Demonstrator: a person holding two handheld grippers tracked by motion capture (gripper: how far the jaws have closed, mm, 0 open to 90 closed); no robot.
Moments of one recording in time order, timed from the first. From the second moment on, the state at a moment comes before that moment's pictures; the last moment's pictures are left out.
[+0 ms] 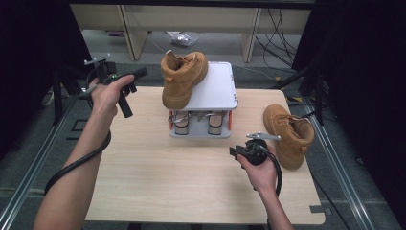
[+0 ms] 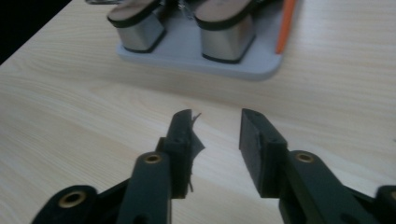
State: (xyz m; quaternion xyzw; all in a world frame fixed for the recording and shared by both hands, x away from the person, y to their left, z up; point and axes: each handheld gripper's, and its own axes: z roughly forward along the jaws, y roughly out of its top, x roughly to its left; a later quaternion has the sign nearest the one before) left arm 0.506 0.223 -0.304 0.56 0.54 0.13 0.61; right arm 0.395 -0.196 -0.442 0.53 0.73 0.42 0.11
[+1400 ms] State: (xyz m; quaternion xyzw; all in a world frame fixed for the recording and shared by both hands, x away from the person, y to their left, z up) left arm 0.508 0.173 -0.360 0.66 0.51 0.11 0.54; right arm 0.500 -0.067 -0.362 0.47 0.73 0.47 0.14
